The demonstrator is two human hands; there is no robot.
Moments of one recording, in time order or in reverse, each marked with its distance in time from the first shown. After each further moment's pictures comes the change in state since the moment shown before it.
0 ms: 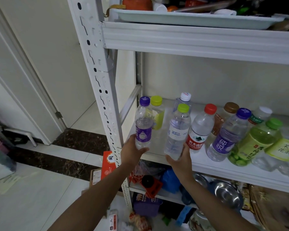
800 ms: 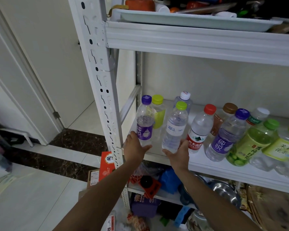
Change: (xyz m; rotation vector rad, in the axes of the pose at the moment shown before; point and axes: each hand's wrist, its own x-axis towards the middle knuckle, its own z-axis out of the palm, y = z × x) left_hand 0.006 0.015 0.010 0.172 0.096 -0.015; right_hand 0.021 -0.001 0.015 -0.166 0.094 0.040
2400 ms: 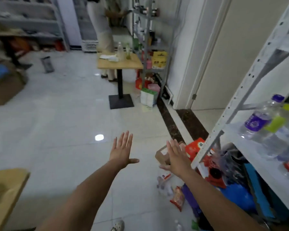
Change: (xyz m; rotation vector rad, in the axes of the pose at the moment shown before) left_hand -0.498 -0.069 -0.141 0.718 0.065 -0.764; right_hand -0.283 -0.014 -0.062 -0.838 -1.178 -1.420
